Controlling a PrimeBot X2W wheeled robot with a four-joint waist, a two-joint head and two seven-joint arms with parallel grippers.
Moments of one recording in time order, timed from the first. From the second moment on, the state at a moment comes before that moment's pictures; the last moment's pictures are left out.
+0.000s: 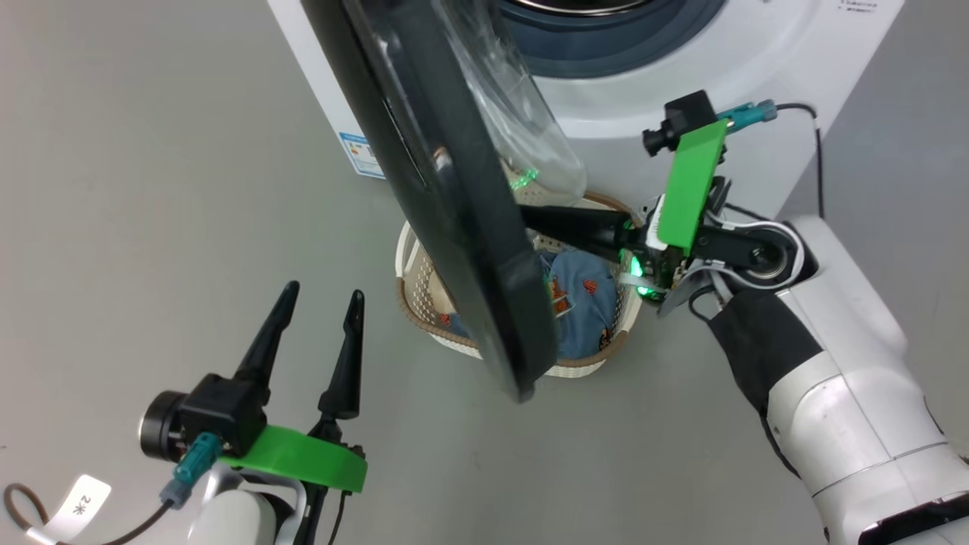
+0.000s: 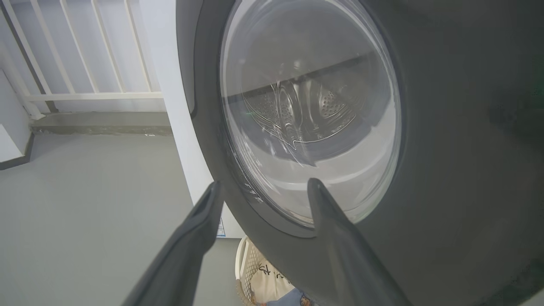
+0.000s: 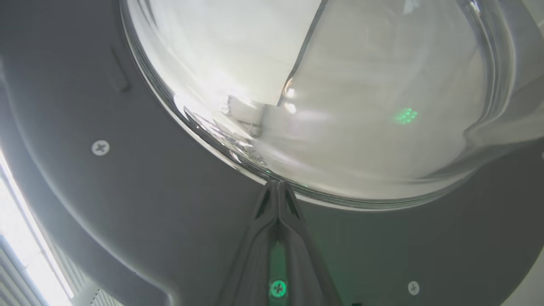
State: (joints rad) left arm -0.24 0.03 -0.21 0.13 -0.20 -0.04 -0.26; right arm -0.92 -0.09 0.28 0.69 1.54 0.13 0.91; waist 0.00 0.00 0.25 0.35
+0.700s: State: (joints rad) left arm -0.24 0.03 -0.18 0.14 -0.20 -0.04 -0.26; right arm -0.92 -0.09 0.46 0.71 1.70 0.13 0.75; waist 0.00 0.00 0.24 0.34
